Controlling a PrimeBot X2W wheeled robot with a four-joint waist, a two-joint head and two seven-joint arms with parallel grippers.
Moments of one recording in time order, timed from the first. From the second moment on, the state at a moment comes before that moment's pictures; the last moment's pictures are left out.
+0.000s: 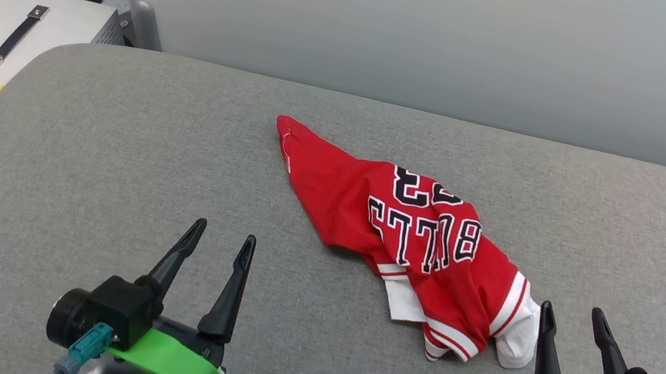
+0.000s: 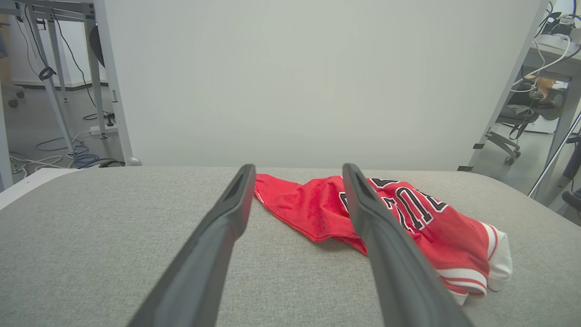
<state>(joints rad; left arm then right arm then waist) 0.00 0.12 -0.22 0.03 -0.25 -0.10 -0.26 0.02 -0.05 0.00 0.11 0.14 0.13 -0.25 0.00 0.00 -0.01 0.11</state>
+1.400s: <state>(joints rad) -0.13 0.08 -0.26 0.02 -0.20 -0.13 -0.26 -0.27 -0.23 -0.03 0.07 0.28 0.13 0.99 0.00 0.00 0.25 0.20</state>
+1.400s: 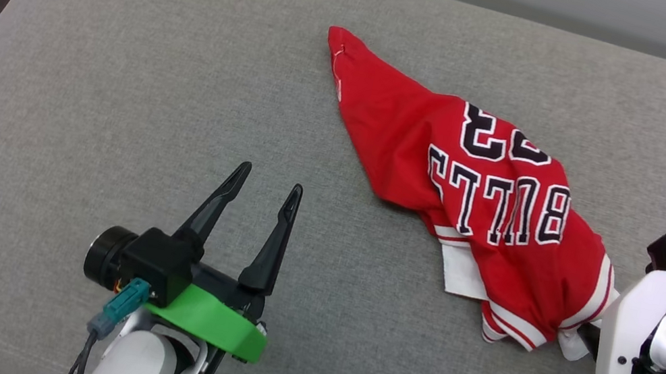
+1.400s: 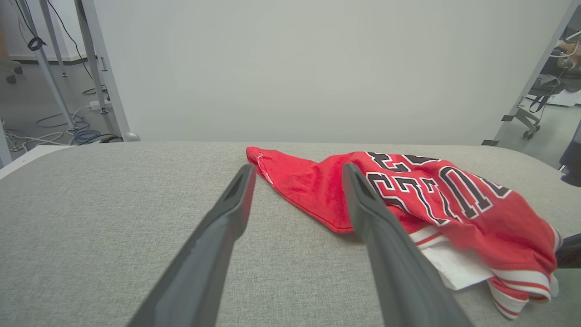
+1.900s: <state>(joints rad) -0.15 0.07 -0.25 0.04 -0.20 -0.13 -0.26 -0.27 -0.35 0.04 0.11 0.29 0.13 0.90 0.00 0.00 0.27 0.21</state>
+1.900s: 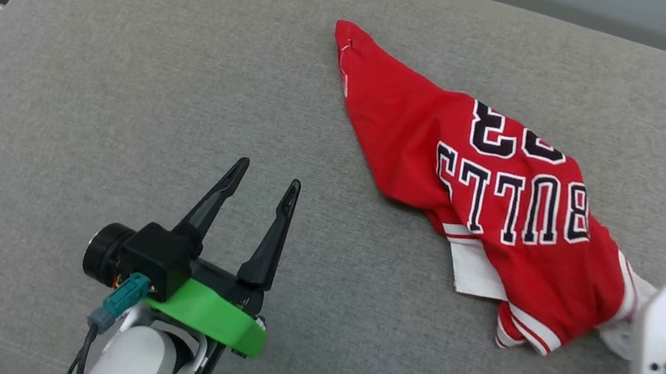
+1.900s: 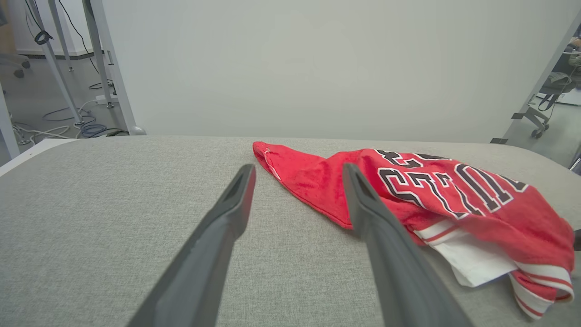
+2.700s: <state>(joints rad) -0.15 0.08 -0.25 0.06 -0.20 -0.13 -0.26 -0.33 -0.44 -0.12 0.28 0.22 0.13 0.46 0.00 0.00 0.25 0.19</state>
